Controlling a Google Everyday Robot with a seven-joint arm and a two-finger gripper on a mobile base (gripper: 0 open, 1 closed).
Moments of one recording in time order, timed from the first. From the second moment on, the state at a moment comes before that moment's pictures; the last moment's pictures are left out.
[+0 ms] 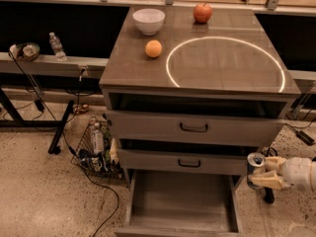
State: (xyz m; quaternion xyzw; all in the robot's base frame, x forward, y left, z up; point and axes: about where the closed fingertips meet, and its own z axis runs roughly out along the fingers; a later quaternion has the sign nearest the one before) arm 0.473 -0.337 0.600 -0.43 0.77 0.21 0.42
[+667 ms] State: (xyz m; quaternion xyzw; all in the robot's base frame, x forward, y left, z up) arm 0.484 -0.352 0.529 -0.43 0.77 0.23 0.42
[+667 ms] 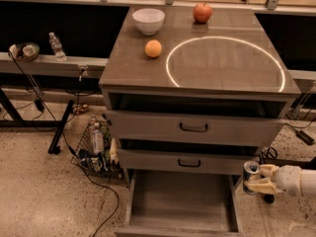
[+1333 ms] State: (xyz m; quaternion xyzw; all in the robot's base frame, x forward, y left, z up) arm 0.485 -0.335 0.406 -0.39 0.77 0.25 0.44
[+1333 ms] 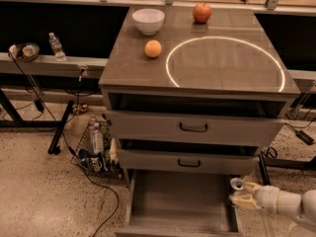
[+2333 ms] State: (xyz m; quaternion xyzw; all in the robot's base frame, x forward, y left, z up) arm 0.514 -0.289 0.266 -0.43 0.72 0.26 0.47
